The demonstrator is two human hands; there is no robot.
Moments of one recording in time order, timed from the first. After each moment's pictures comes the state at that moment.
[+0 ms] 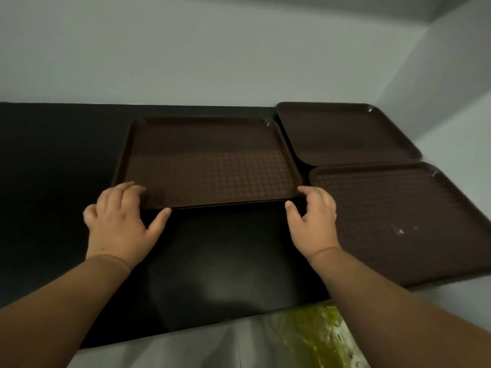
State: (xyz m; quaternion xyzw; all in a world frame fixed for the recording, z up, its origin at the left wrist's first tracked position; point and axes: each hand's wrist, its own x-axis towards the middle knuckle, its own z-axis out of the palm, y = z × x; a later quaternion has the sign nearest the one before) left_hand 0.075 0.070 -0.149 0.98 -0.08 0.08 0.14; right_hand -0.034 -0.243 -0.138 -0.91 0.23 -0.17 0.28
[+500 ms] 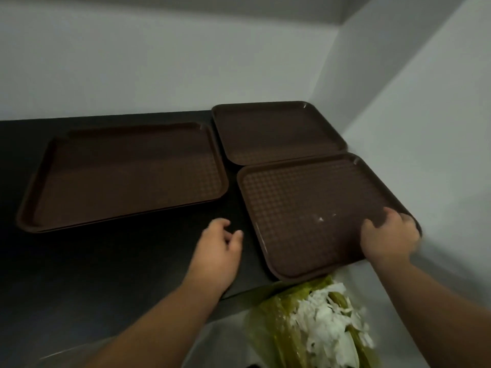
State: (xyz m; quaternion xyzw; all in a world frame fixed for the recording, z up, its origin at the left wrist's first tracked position) left_hand -0.063 -0.172 -0.142 0.86 -0.12 -0.18 0.47; right_hand -0.190 -0.466 -0.117 -0.78 0.58 -0.16 0.18
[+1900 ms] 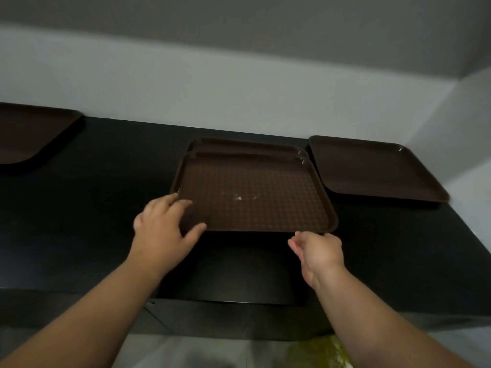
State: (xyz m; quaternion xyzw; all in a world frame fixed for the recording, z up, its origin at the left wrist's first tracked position) left_hand 0.000 0.095 -0.088 0.98 -0.08 0.03 0.18; right_hand -0.061 -0.180 -0.087 -0.50 0.47 -0.08 0.73
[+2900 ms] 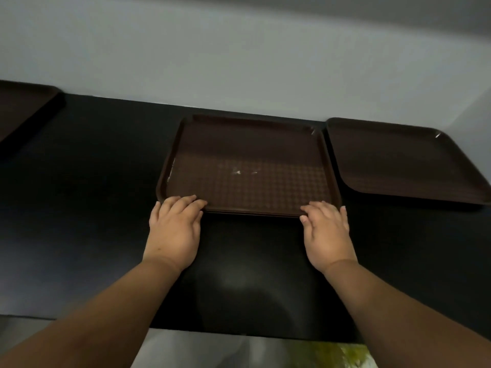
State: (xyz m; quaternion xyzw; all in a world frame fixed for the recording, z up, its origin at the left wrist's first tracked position) left_hand 0.063 0.055 -0.165 0.98 -0.07 0.05 0.19; right_hand 0.014 -0.246 -0.160 -0.98 0.10 -0.07 0.14
